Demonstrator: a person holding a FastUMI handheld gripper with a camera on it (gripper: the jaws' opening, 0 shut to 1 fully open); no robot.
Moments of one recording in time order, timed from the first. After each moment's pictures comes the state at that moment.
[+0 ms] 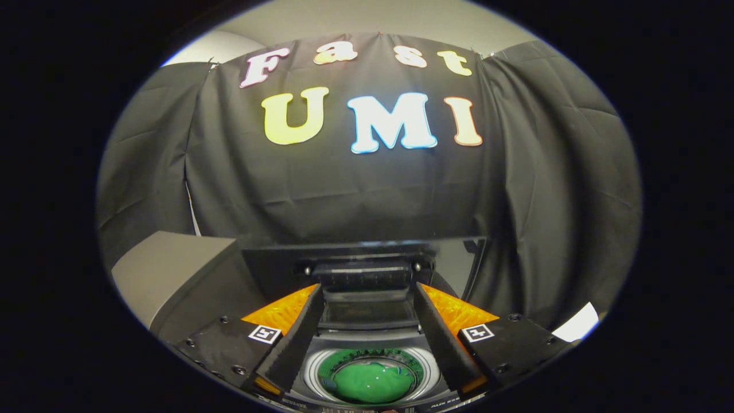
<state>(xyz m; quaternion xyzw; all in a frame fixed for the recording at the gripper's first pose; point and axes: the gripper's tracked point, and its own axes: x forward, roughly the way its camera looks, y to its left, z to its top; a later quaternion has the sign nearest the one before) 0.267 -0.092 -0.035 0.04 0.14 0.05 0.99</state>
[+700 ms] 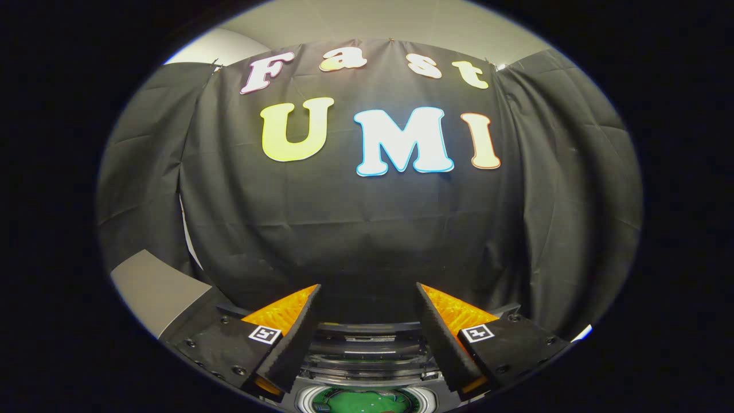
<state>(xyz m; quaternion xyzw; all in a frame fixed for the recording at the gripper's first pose) 0.373 -0.080 -0.005 0.03 0.11 0.06 0.99</state>
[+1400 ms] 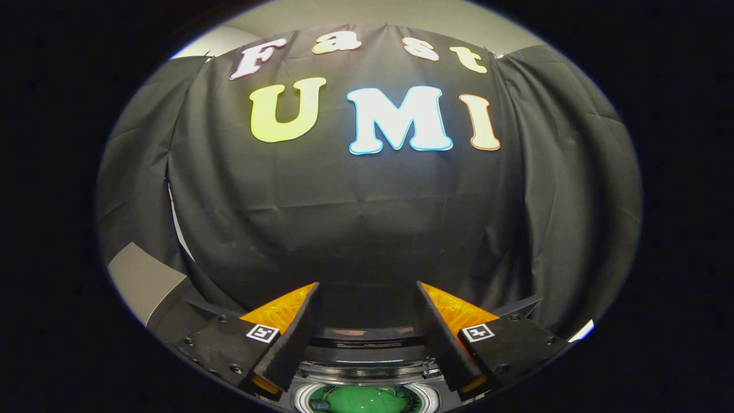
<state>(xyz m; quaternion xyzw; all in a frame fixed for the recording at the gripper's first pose) 0.393 -0.082 -0.036 0.02 0.15 0.05 0.99</state>
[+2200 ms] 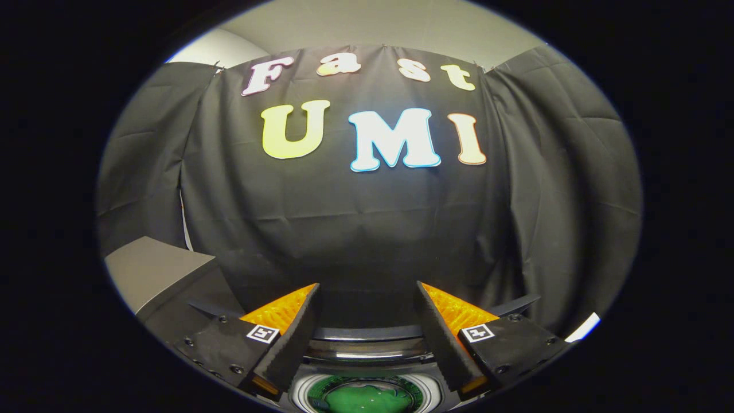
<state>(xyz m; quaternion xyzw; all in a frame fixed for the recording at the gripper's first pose) 0.310 -0.089 -0.046 0.03 0.09 0.05 0.99</state>
